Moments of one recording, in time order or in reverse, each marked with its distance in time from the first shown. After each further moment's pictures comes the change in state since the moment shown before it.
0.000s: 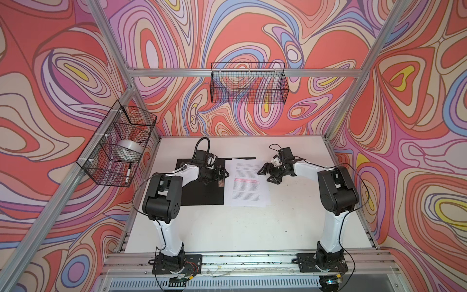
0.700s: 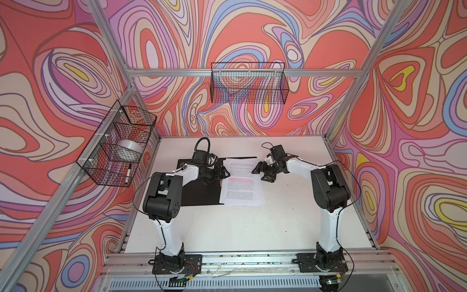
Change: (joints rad) left arm 0.005 0.000 0.002 -0.009 0.048 0.005; right arm 0.056 0.072 0.140 -0.091 0.061 0.014
